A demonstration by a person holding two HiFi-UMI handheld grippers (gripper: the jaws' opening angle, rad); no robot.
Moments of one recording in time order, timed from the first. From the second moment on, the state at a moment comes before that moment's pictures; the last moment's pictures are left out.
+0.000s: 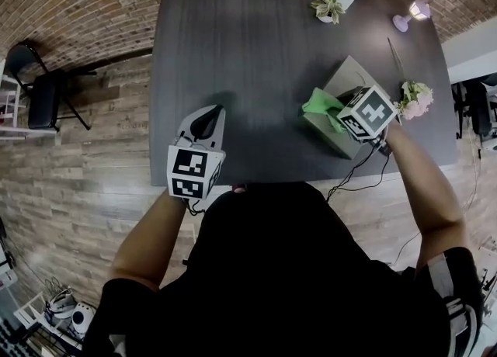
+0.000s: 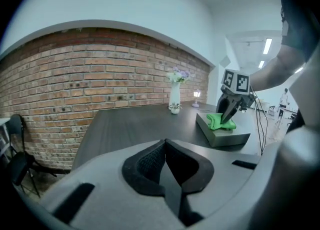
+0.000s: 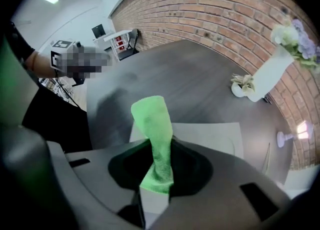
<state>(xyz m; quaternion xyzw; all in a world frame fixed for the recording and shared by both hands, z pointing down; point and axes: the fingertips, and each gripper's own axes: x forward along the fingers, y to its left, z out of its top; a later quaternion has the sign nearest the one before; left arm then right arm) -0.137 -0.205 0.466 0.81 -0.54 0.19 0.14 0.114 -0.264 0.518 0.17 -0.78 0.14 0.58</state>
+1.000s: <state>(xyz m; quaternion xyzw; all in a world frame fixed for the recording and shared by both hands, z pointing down) -0.129 -0.202 0.468 0.78 -0.56 0.23 0.13 0.205 -0.373 0.522 0.27 -0.72 0.06 0.64</state>
